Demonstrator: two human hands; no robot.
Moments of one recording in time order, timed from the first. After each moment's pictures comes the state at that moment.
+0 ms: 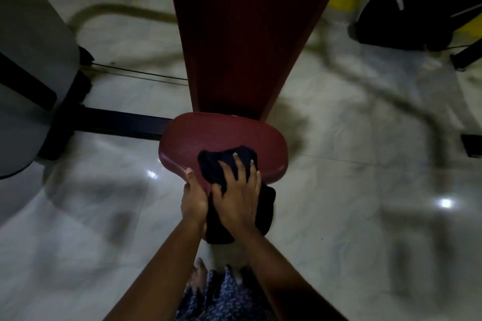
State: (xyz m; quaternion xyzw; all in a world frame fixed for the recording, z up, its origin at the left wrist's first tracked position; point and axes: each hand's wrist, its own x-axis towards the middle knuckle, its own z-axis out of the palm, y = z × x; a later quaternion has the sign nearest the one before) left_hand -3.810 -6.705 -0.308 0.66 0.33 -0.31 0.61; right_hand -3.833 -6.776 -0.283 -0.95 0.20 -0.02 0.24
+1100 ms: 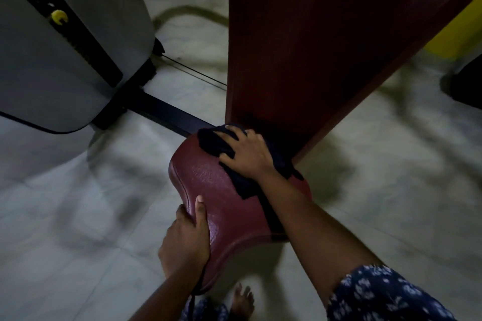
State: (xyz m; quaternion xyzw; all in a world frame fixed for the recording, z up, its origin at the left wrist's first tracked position) left_hand -3.810 -6.743 -0.280 0.90 0.33 -0.14 0.24; right_hand -3.646 -6.861 -0.333 -0.96 -0.21 0.11 0.11
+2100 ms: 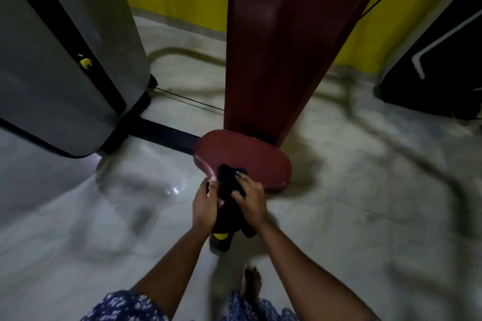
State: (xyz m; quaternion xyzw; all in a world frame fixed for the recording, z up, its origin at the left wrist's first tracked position) left_hand -3.872 -6.700 -0.190 0.77 0.21 -0.14 0.59; right_hand -3.866 -6.814 -0.224 -0.91 0.04 0.11 0.39
